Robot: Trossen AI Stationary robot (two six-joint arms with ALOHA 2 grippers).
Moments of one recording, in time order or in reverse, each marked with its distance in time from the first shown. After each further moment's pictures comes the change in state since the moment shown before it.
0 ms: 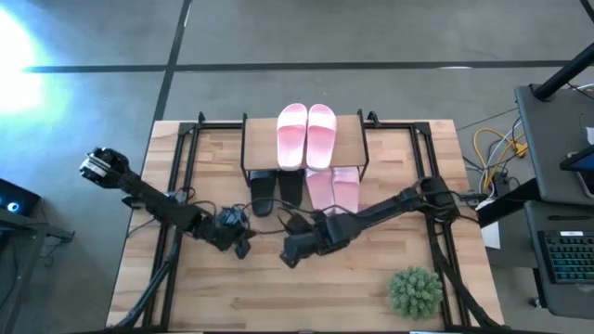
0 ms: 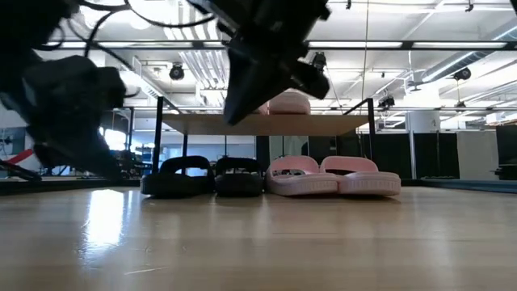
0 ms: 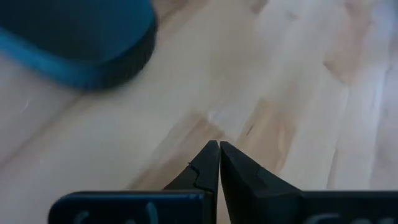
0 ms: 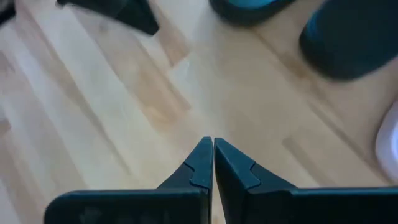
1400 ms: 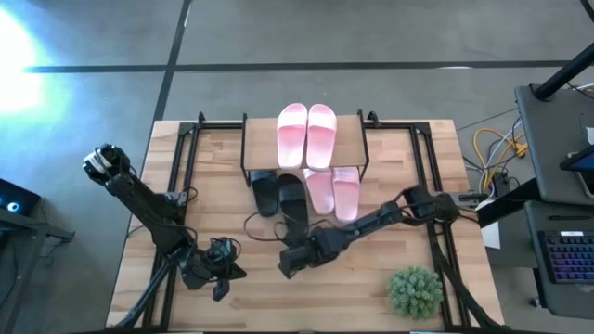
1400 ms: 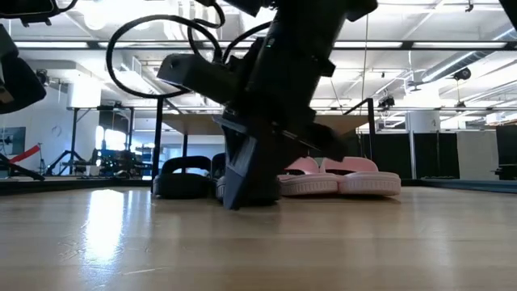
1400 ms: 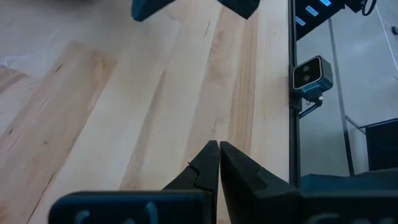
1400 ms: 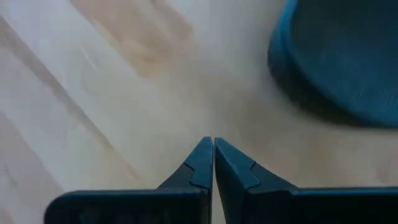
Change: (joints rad) left arm -0.365 0.000 0.220 -0.111 -0.008 -0.039; right arm 0.022 0.166 0.003 0.057 -0.113 0.188
